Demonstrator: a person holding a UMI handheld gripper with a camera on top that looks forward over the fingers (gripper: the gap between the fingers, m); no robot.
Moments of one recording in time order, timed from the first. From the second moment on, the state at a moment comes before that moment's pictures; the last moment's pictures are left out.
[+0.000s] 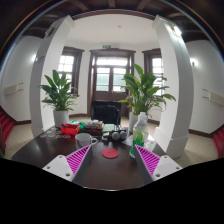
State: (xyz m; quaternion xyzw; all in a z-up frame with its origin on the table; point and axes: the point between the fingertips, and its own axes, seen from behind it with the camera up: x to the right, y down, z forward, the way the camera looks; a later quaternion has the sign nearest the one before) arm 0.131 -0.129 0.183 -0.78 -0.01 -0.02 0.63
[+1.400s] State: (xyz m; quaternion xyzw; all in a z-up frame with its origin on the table) arm 0.239 0.110 0.139 -0.72 -0.21 -0.27 0.61
